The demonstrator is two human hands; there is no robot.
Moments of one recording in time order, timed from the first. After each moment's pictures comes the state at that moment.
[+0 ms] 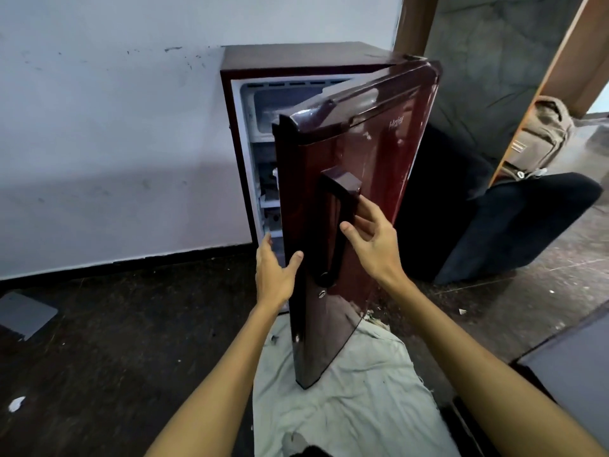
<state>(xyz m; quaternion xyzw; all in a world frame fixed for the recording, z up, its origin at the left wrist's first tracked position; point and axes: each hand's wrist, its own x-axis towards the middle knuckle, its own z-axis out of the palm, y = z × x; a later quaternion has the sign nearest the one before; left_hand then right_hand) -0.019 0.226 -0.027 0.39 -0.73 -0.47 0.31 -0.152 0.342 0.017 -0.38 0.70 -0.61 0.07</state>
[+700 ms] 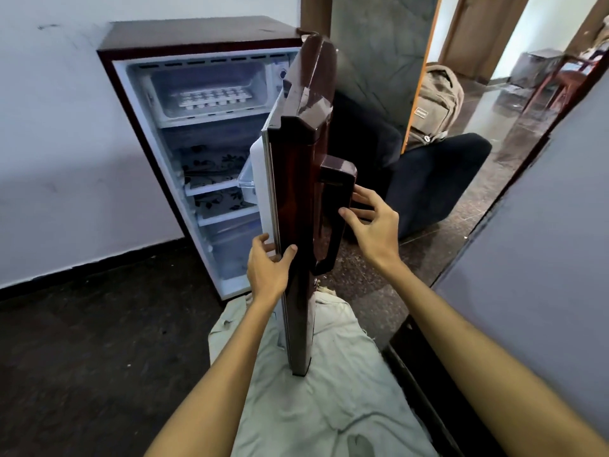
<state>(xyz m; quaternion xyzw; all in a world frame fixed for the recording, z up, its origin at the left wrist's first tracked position) -0.075 0.370 -0.024 0.38 -0.73 -0.51 0.26 -0.195 0.502 0.029 -0.27 0.74 -0.61 -0.04</state>
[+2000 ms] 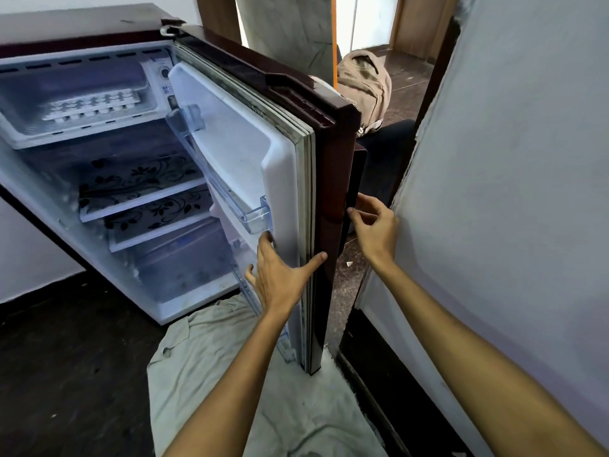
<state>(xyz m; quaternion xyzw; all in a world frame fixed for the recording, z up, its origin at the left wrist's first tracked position) -0.258 0.547 -0.028 0.35 -0.82 -0.38 0.25 -0.383 0.656 -0.012 -0.12 0.78 -0.61 -0.09</state>
